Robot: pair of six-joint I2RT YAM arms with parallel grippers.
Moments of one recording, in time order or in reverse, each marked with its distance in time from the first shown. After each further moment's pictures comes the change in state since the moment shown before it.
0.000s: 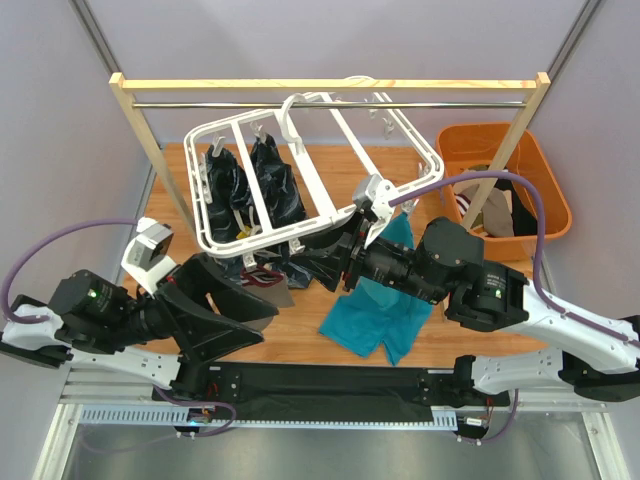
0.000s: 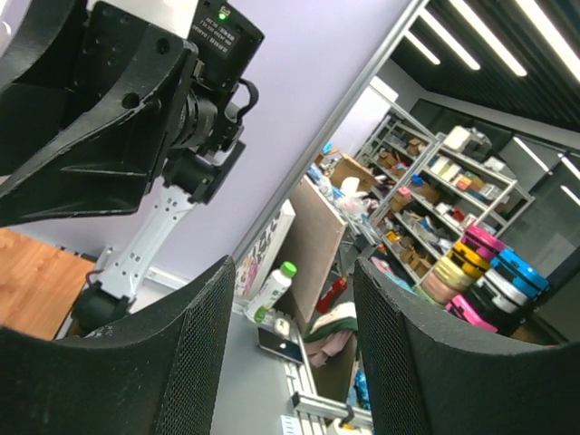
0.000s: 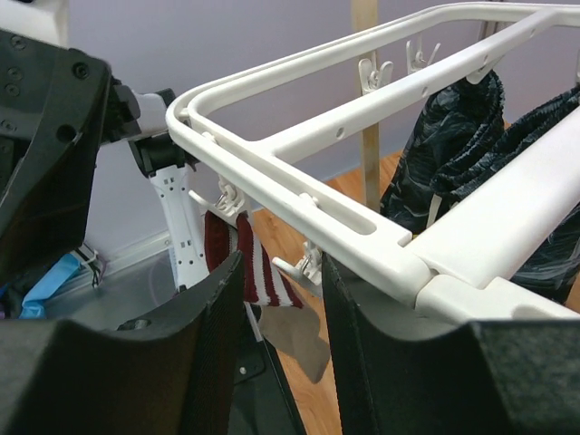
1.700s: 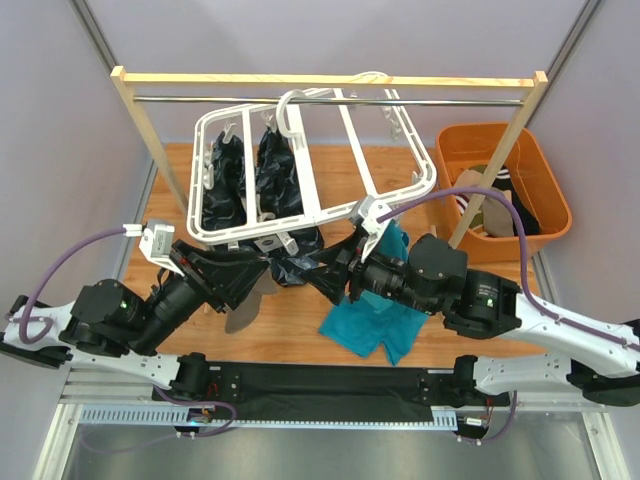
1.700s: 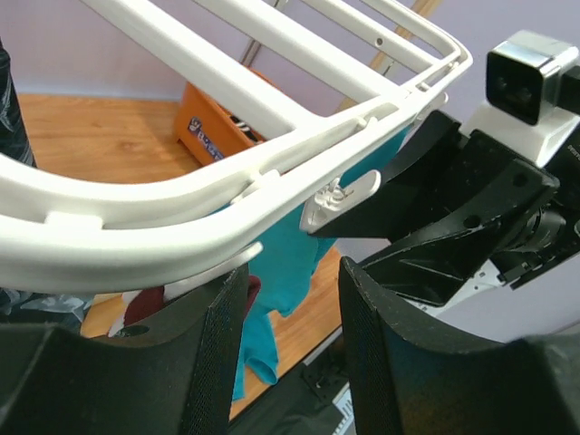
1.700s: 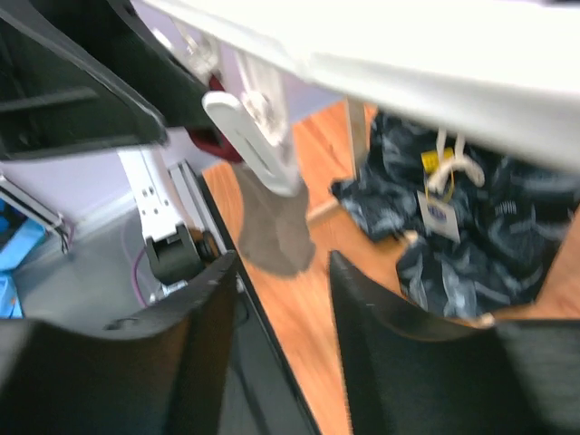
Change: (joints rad) left arm -0.001 0.013 -0.031 -0.188 -0.754 0.188; right arm -0.001 -0.071 -0.166 -0.063 0.066 0.069
